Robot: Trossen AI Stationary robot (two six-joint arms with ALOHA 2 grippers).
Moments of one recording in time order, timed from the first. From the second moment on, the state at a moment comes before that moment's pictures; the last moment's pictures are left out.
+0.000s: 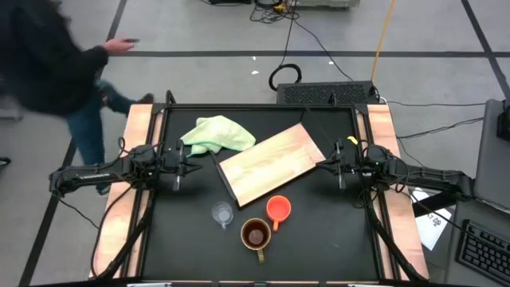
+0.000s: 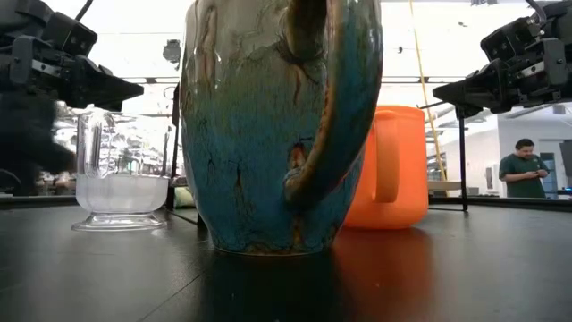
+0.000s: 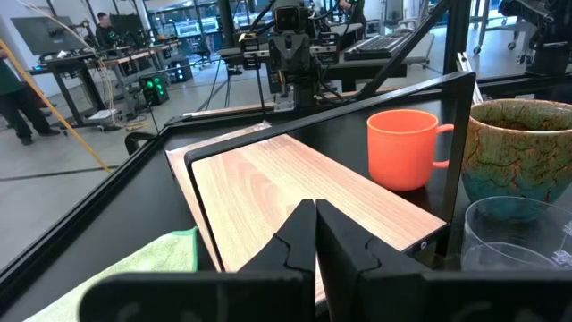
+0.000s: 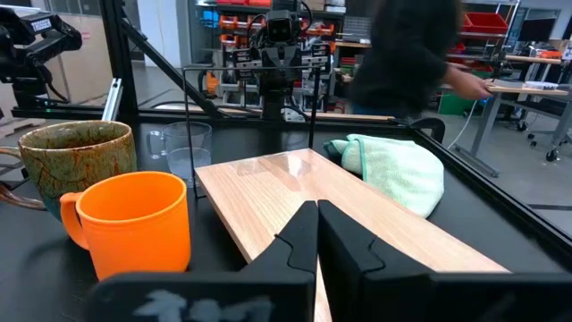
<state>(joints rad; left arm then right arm) 0.20 0.17 0.05 0.03 0.21 0.15 -0.24 0.19 0.01 0.13 -0.23 -0.06</state>
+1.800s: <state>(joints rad) 0.20 0.17 0.05 0.03 0.21 0.15 -0.24 0.19 0.01 0.13 -0.23 -0.07</state>
